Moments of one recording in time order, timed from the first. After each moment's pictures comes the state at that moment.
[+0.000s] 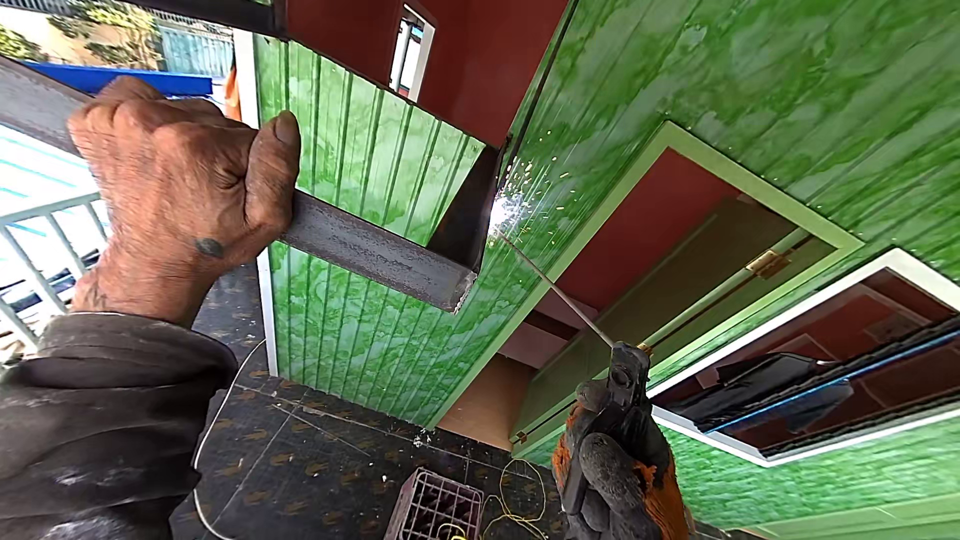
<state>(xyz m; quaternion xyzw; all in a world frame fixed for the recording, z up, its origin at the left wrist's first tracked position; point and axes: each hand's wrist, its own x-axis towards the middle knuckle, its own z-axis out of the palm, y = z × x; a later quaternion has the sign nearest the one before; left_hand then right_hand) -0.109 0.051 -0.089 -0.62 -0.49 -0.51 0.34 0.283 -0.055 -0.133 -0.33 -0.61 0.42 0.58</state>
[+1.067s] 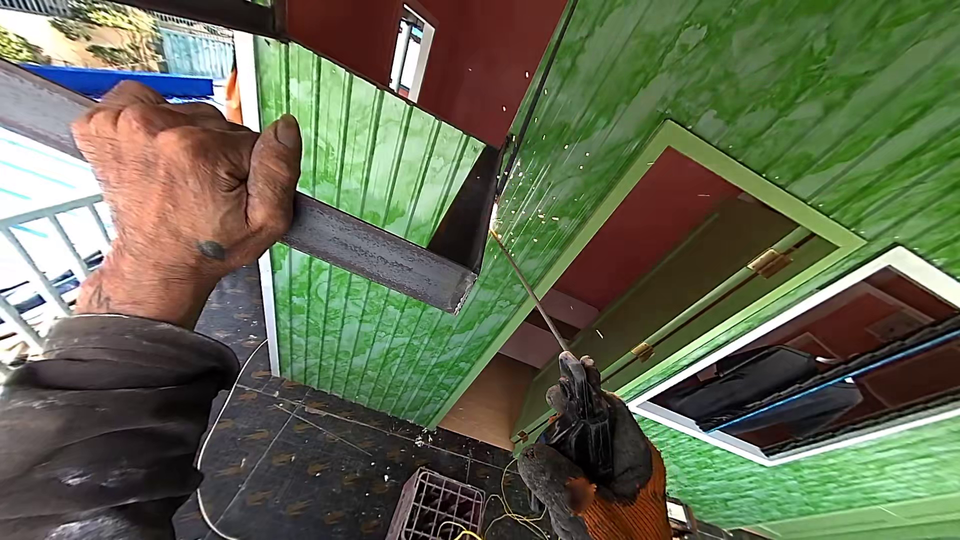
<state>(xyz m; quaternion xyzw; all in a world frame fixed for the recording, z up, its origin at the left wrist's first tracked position) -0.108 0.050 -0.088 -0.62 -0.49 -0.51 0.34 0.265 -0.062 -0.127 -0.38 -0.70 0.28 0.54</state>
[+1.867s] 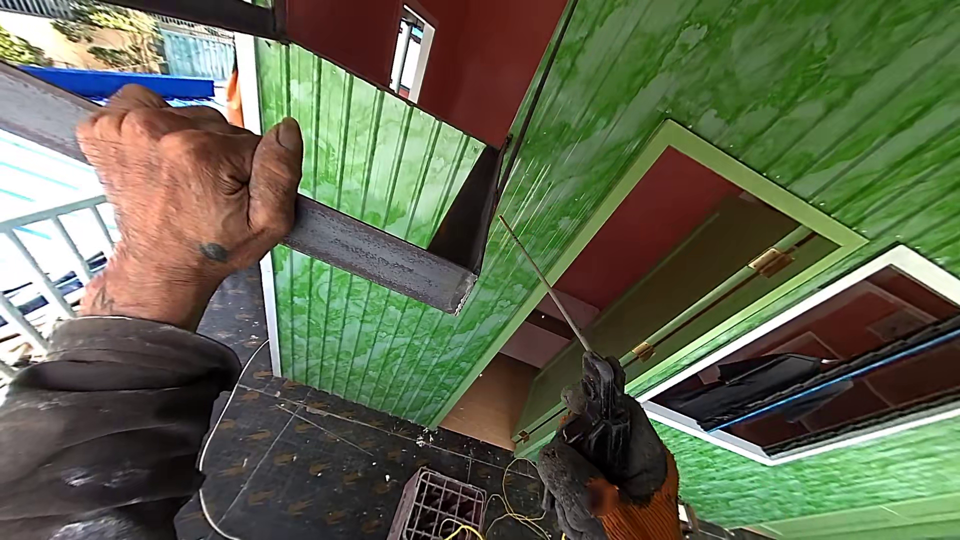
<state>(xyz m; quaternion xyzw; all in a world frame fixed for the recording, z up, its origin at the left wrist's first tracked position) -0.105 0.047 -0.085 -0.62 -0.50 -0.51 0.33 0.268 -0.066 -0.125 -0.37 -0.66 0.33 0.56</state>
